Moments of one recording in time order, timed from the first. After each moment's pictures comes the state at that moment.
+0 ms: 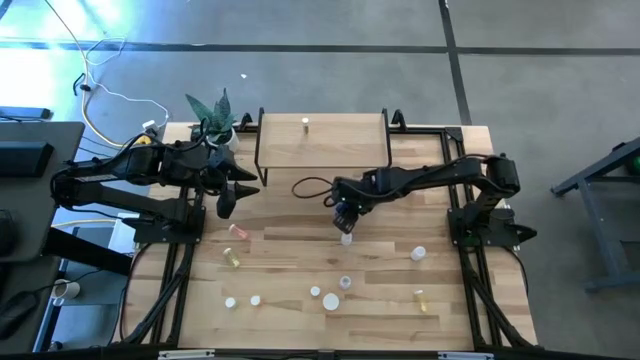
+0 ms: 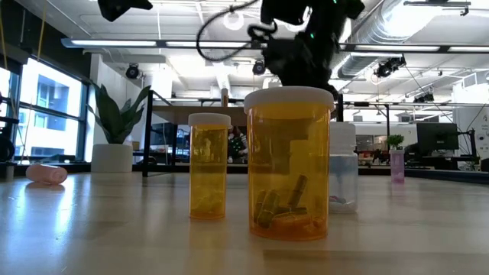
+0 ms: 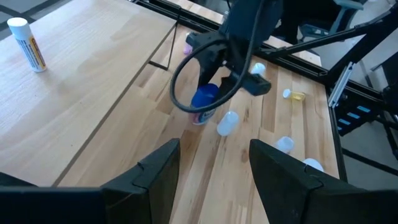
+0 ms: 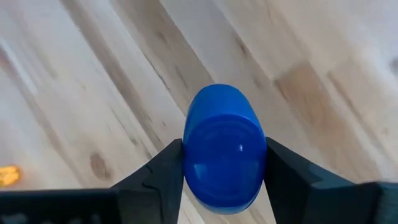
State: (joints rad) left arm 0.15 0.84 1.06 -0.77 -0.09 -0.35; right arm -0.03 1.74 1.32 -0.76 0.05 0.55
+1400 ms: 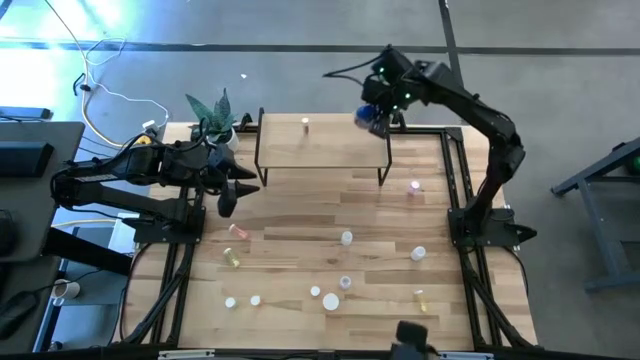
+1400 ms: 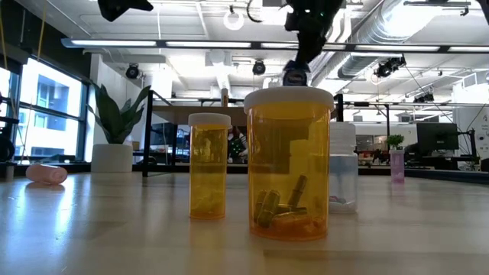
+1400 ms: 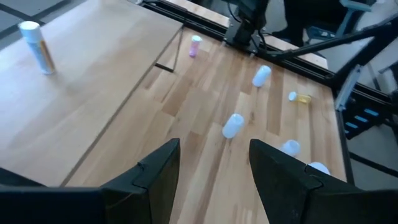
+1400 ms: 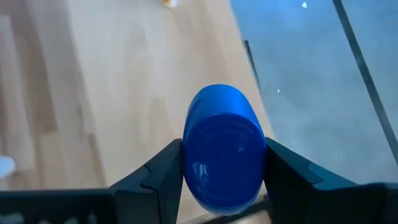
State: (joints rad) left arm 0.15 0.84 1.06 -0.77 -0.12 -0.36; right arm -0.66 1.74 1.95 -1.22 -0.09 -0.41
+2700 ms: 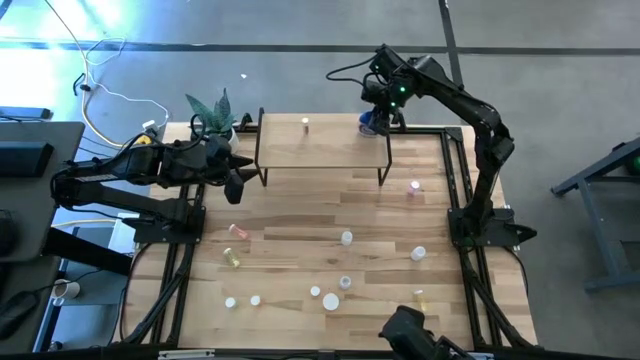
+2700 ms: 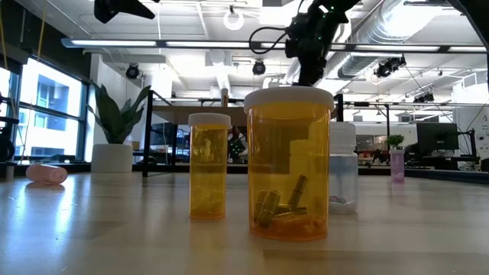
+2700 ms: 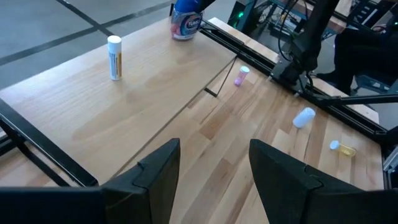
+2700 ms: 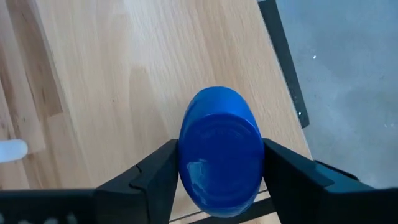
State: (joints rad) left arm 0.15 0.84 1.06 -0.75 -0.34 -0.50; right arm -0.76 1.86 1.95 -1.28 -0.21 -0.43
